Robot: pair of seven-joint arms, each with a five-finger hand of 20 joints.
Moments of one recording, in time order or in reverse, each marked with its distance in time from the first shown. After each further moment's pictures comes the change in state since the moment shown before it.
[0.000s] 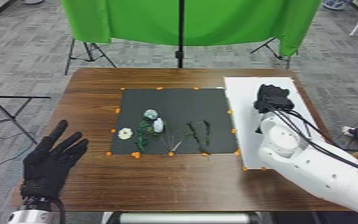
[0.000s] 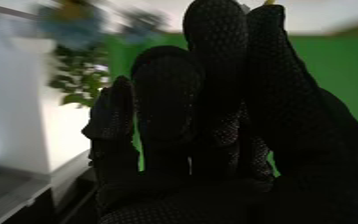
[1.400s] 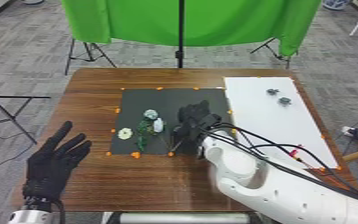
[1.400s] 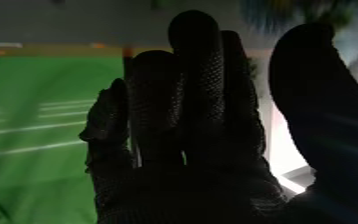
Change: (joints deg) left arm 0.9 3.0 0.3 -0.1 -0.8 0.2 0.1; right arm -4.8 -9.6 -2.2 -15.2 -6.2 -13.4 -14.7
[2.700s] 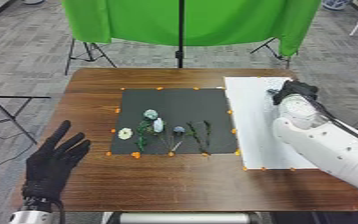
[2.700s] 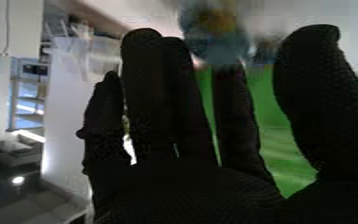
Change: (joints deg) left arm 0.6 3.1 1.4 0.0 -2.3 1.7 4.1; right arm 9.6 8.4 8.3 24.9 17.8 -6.3 19.1
